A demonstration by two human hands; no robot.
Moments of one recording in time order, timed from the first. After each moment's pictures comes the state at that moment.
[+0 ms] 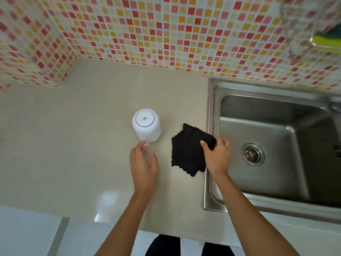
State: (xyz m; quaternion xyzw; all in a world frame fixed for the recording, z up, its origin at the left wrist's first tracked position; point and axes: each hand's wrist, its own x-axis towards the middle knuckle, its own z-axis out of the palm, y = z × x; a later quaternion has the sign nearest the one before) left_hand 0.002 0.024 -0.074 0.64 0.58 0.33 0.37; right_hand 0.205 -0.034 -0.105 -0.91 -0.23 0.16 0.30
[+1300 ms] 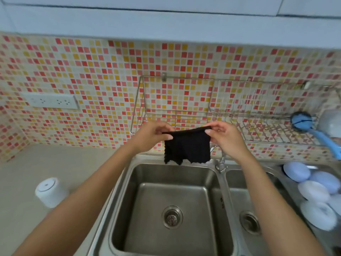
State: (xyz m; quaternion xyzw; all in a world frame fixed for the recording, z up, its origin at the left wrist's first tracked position) left_hand 0.362 -0.048 0.208 0.88 0.17 0.22 0.39; right_hand 0.568 -0.217 0.205 -0.71 -0.43 0.16 0.53
